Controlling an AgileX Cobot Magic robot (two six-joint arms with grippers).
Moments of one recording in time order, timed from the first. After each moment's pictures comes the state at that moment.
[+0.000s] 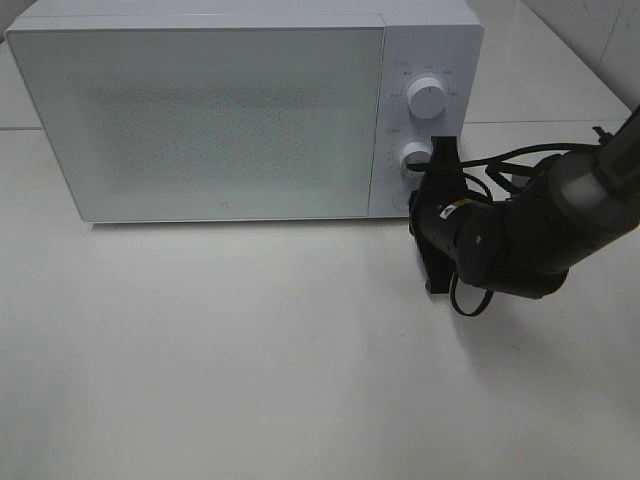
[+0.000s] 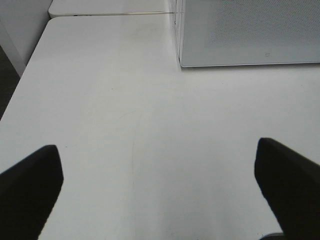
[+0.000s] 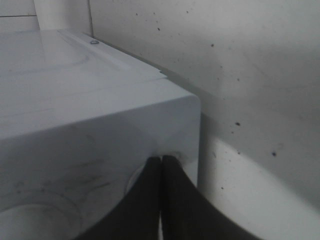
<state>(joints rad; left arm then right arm) -0.03 0.00 -0.50 0.00 1.04 0.02 0.50 2.09 -0.82 0.60 -0.80 1.34</state>
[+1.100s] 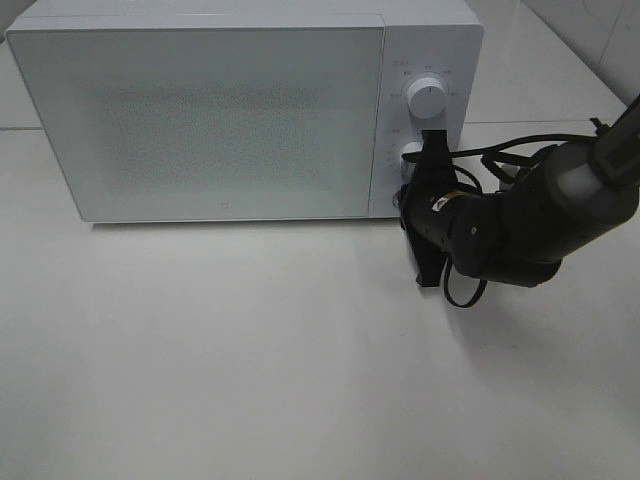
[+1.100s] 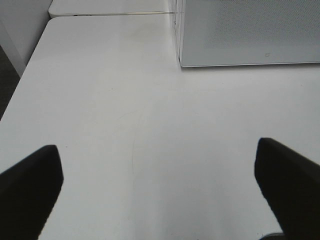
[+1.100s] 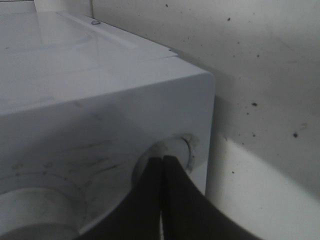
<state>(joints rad) -0.03 0.00 -0.50 0.00 1.04 0.02 0.50 2.09 -0.85 0.54 -0.76 1.36</state>
